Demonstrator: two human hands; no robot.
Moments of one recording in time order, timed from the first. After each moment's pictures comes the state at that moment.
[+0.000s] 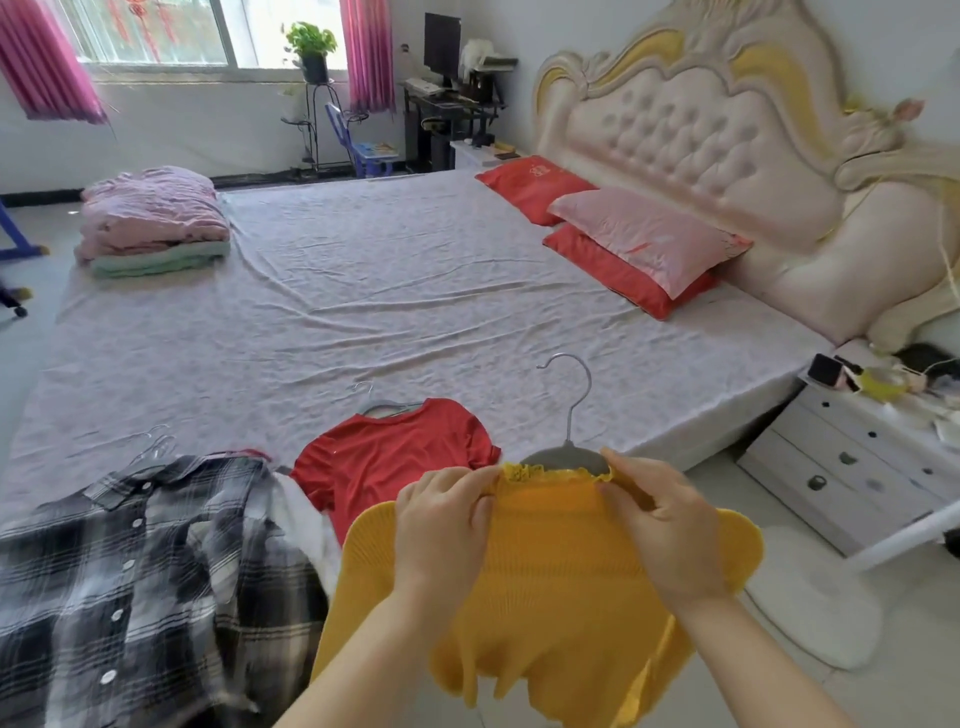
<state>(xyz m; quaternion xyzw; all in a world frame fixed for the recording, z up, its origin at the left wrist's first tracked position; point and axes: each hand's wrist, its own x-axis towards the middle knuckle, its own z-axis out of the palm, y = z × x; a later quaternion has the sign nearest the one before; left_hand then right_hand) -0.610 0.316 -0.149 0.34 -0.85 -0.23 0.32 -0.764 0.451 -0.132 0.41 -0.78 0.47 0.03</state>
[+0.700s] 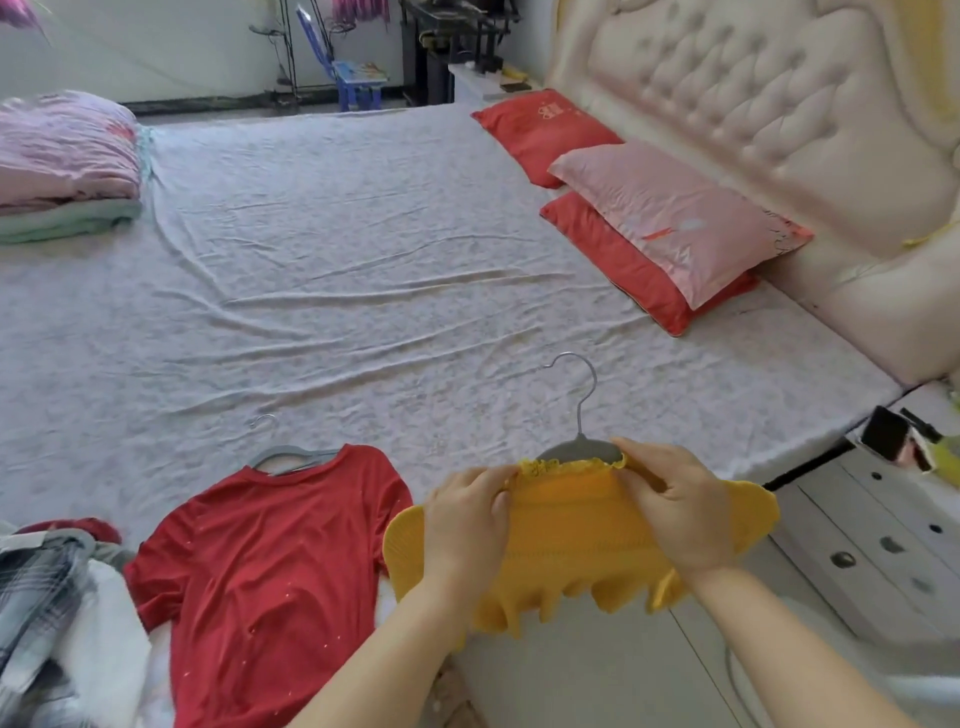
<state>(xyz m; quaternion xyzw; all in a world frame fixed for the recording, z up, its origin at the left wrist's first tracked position) -0.954 0.192 -0.204 0.41 -0.81 -0.36 0.22 -1.127 0.305 -0.187 0.44 -0.81 0.39 0.00</state>
